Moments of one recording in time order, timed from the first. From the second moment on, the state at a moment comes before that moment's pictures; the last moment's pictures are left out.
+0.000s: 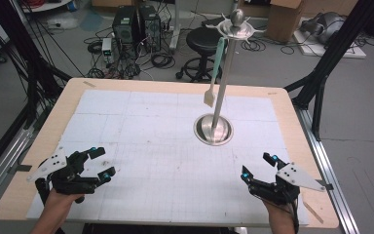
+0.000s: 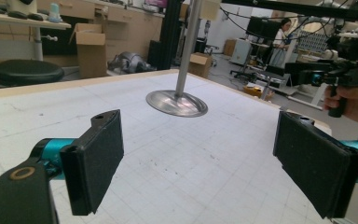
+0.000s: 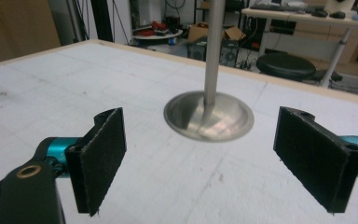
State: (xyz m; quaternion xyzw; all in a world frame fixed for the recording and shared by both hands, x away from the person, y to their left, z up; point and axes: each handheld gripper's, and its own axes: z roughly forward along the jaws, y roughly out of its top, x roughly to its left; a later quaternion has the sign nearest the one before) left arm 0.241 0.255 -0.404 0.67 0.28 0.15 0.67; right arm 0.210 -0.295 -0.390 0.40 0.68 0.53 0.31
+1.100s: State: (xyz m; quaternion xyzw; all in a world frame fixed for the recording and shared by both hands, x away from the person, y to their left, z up) left arm 0.238 0.260 -0.408 0.66 0.30 0.15 0.67; right arm 0.191 -0.301 -0.392 0.41 0.67 0.52 0.32
